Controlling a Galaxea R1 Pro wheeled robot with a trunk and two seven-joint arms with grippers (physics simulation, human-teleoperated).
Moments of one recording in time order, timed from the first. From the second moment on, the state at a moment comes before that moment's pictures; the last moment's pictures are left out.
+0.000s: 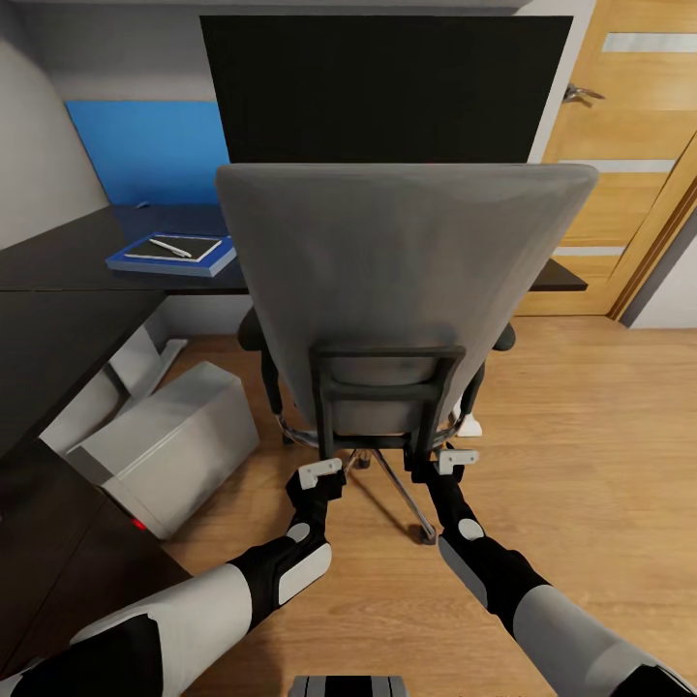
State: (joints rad) left arm -0.85 -0.14 -1.20 -0.45 1.15 -0.45 0.50; right arm -0.72 -0.05 0.57 -0.59 -0.43 -0.45 -0.22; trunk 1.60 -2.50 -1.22
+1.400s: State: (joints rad) left arm -0.85 -0.14 -1.20 -0.45 1.15 -0.46 0.50; right arm -0.72 -0.05 0.57 -0.59 -0.43 -0.45 -0.23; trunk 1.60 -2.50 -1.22
